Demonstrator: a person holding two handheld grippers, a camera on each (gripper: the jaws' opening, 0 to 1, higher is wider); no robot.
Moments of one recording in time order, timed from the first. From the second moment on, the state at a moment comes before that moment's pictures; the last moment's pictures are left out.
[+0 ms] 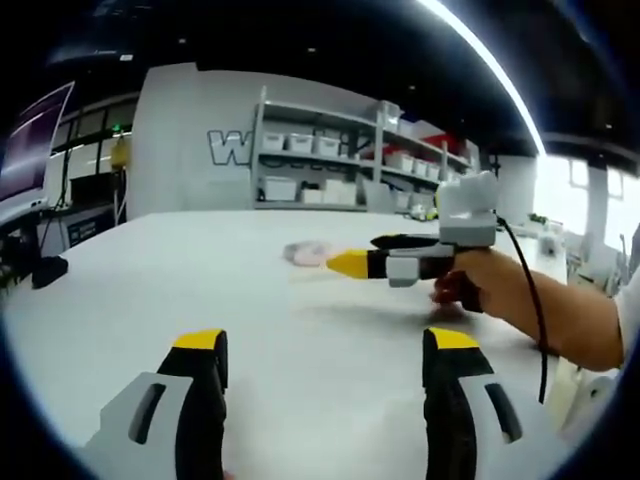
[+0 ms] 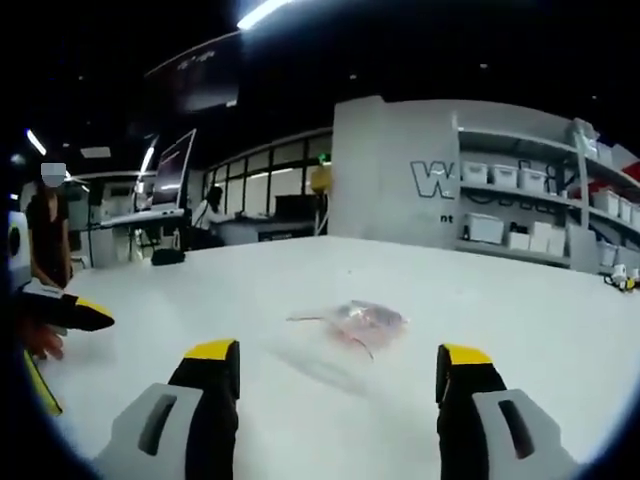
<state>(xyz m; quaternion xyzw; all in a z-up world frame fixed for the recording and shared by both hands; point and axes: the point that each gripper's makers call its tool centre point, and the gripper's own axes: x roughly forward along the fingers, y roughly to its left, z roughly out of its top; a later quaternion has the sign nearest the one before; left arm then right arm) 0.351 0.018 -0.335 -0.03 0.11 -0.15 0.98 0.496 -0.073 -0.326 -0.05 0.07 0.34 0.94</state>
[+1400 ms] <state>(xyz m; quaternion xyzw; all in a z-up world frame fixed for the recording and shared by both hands) 0.351 0.016 -0.336 -0.03 0.11 -0.15 0.98 0.480 -0.085 -0.315 -0.03 0.05 0.35 0.94</state>
